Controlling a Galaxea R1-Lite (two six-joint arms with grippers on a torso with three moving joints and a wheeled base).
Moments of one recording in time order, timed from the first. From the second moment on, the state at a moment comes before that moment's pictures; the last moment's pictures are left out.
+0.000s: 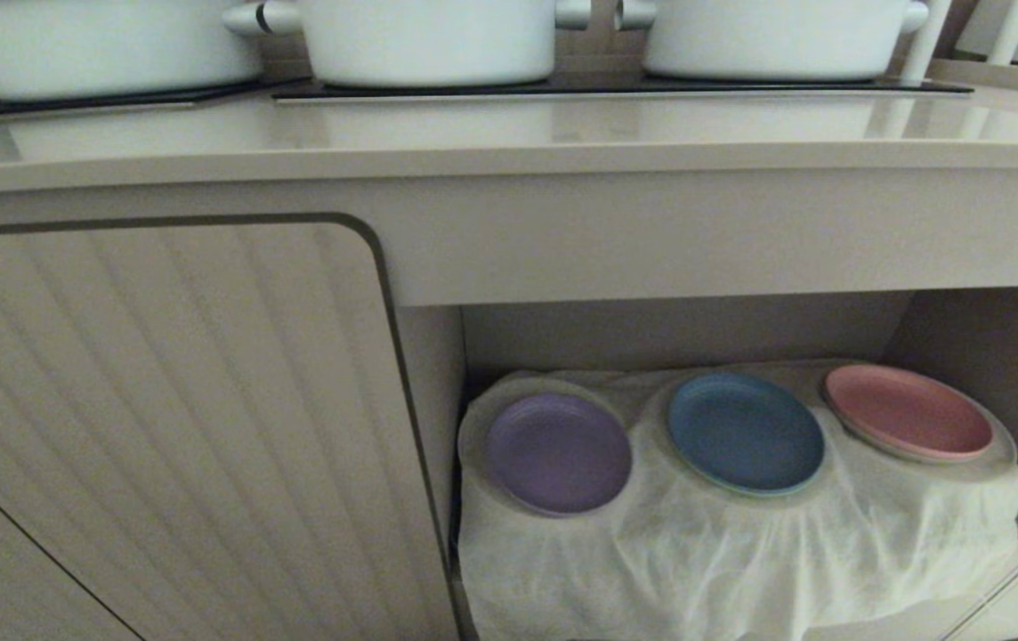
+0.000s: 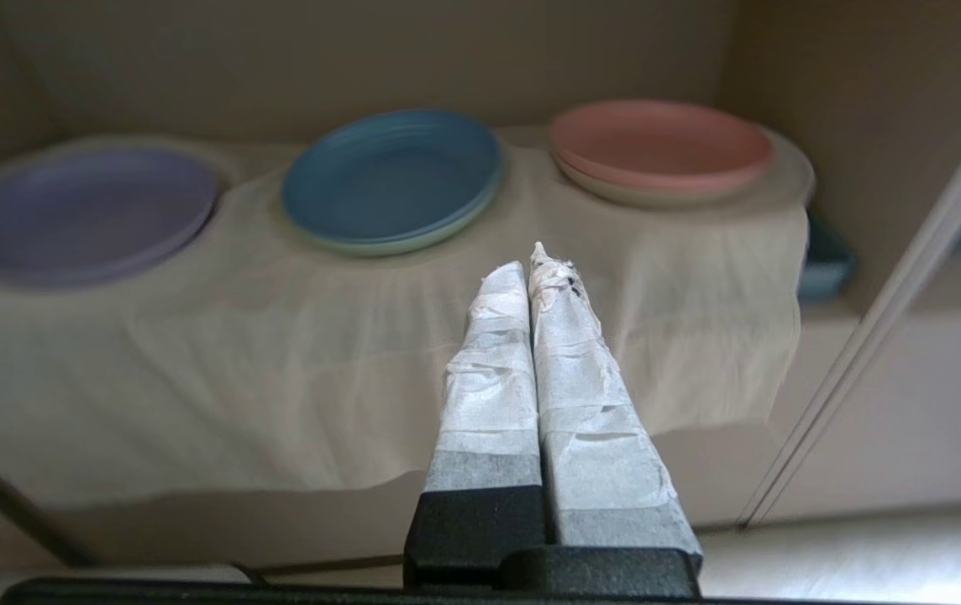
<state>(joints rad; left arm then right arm) 0.00 0.00 0.00 0.00 0.00 0.00 -0.01 0.00 0.00 -0.01 -0.04 -0.01</state>
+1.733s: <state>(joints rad) 0.00 0.00 0.00 0.00 0.00 0.00 0.02 1.09 -0.27 -0.07 0.61 -0.30</state>
